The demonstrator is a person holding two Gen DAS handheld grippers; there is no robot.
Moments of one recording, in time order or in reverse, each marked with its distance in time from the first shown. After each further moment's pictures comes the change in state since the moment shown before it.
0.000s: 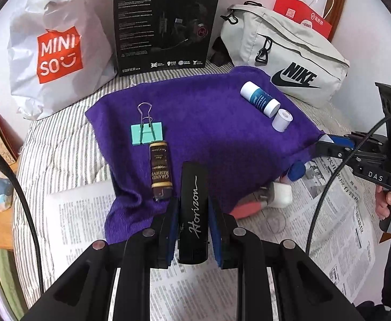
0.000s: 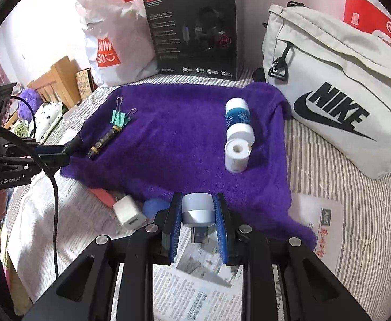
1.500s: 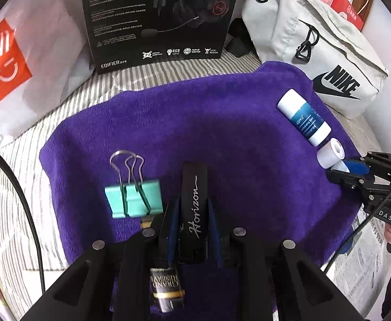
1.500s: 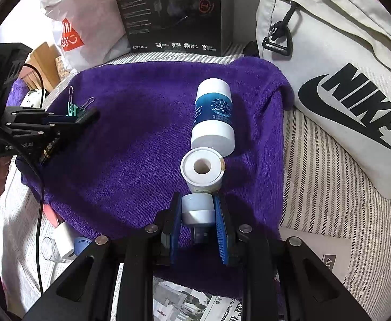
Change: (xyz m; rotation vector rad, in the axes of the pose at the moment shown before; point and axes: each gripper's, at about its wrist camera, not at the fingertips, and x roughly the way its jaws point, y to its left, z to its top) left arm 0.104 0.014 0.067 0.000 0.096 0.007; right arm 0.072 -0.036 0.026 0.000 0.119 -0.033
